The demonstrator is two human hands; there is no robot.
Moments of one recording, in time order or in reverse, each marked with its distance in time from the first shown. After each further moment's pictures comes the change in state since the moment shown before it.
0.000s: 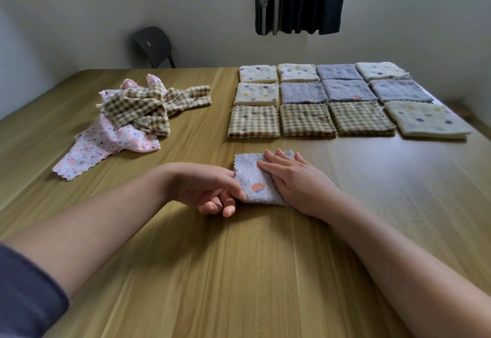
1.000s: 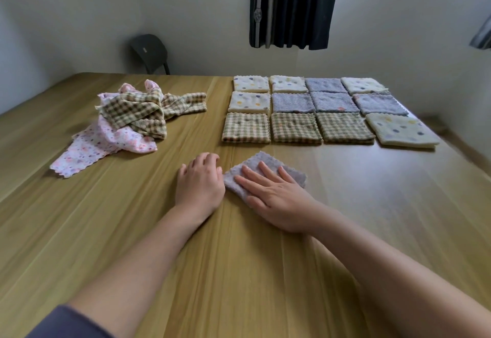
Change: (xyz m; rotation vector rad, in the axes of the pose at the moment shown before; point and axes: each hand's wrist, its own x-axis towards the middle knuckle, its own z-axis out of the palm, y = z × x) left_hand 0.046 -0.043 0.025 0.704 1.318 0.262; right_hand -0.021 -0.032 -0.005 -0.045 -0.212 -0.048
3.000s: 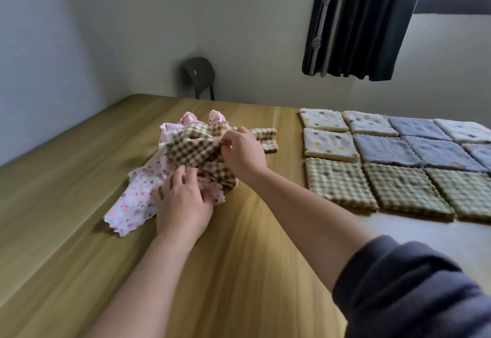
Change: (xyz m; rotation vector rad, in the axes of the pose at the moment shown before) left_hand 0.096 -0.178 -0.023 0.123 0.117 -0.272; right_hand 0.320 -0.096 -0.041 0.307 0.622 0.066
